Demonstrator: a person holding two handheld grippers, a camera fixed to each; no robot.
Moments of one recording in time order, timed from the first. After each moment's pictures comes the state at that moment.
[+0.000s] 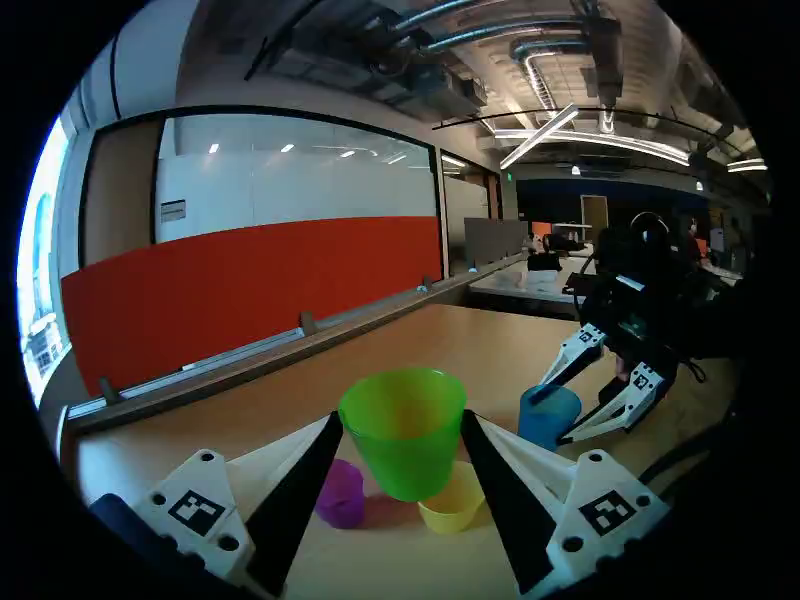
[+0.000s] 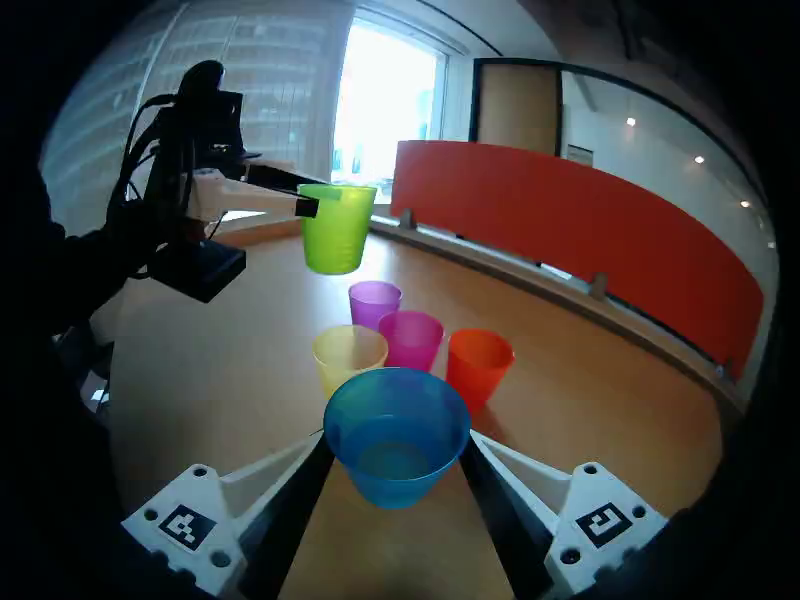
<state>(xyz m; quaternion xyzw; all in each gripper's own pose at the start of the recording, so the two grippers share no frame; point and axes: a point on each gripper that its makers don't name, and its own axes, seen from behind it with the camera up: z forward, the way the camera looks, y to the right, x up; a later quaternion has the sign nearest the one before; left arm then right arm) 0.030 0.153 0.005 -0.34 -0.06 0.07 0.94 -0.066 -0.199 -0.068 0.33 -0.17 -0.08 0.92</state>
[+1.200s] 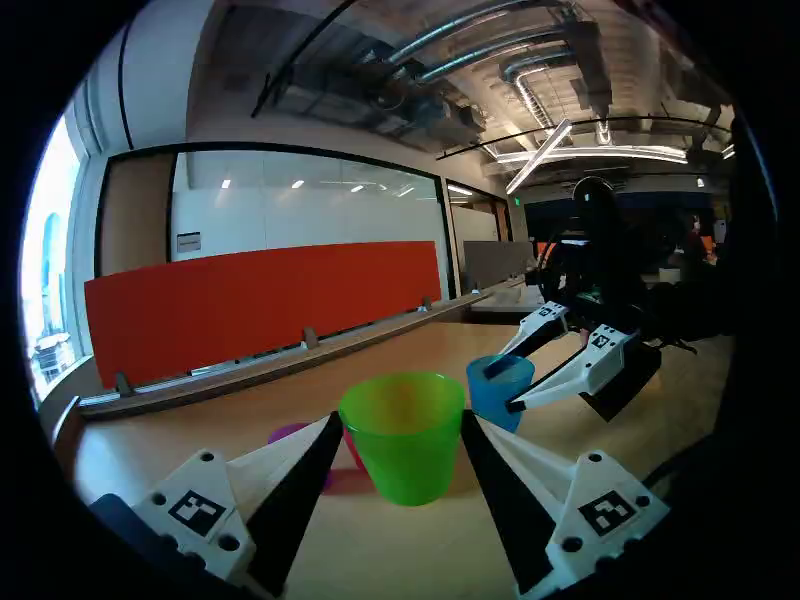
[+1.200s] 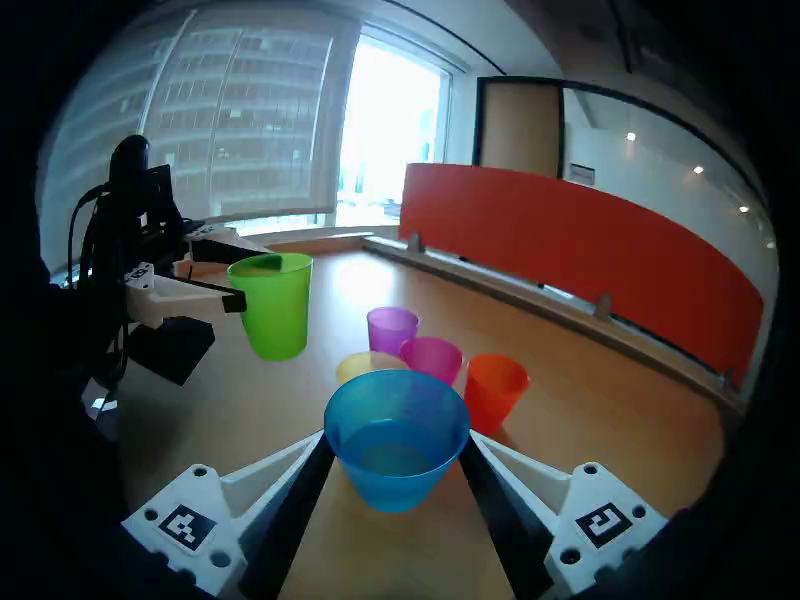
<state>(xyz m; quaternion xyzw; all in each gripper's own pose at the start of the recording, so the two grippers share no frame) -0.006 0.159 -0.079 -0.32 0.01 0.08 0.95 -0.050 -0.219 -0.076 0.34 -0.13 -0.07 0.93</state>
